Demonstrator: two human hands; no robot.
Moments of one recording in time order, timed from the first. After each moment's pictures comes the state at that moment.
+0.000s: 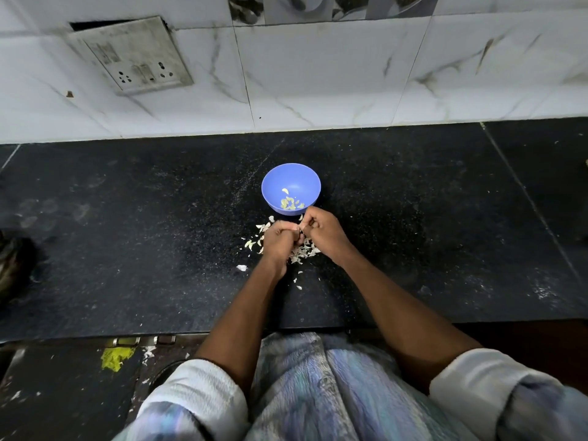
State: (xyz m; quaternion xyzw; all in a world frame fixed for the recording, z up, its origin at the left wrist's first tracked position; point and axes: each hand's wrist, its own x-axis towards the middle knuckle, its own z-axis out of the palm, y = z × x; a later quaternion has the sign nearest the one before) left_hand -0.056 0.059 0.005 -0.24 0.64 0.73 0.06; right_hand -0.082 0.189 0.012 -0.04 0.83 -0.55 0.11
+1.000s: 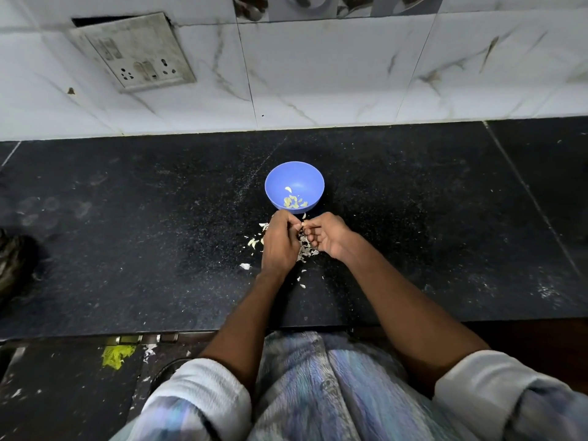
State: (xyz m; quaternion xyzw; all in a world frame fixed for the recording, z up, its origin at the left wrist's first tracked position) left_hand -0.041 0.044 -0.005 -0.01 0.88 0.46 -0.13; right_hand -0.093 0.175 0.027 0.25 0.61 -0.68 0.32
